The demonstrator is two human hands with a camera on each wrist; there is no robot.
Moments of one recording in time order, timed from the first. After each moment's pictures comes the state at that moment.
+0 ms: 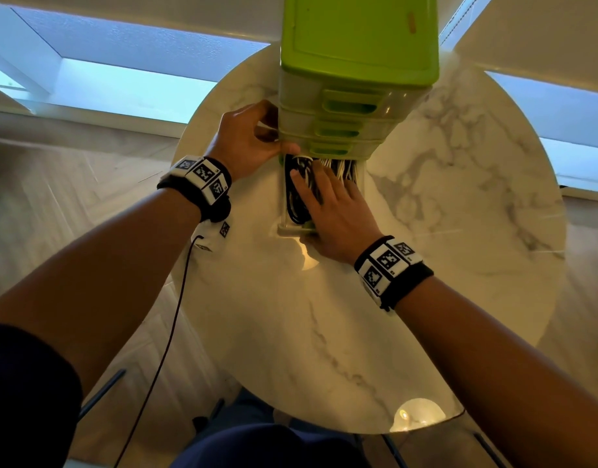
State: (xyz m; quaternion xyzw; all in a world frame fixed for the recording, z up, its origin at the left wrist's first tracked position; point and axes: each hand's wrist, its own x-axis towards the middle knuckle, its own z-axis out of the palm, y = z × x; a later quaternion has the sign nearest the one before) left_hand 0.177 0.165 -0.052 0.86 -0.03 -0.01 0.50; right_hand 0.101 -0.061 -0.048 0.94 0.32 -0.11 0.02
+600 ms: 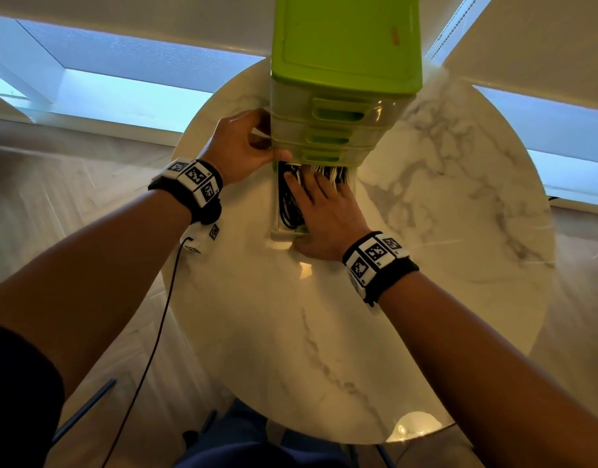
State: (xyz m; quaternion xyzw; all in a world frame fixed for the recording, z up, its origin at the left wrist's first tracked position) left_hand 0.179 0.167 -0.042 0.87 -0.03 -0.04 0.49; right_hand 0.113 -0.055 -0.037 0.94 0.30 -0.15 0.02
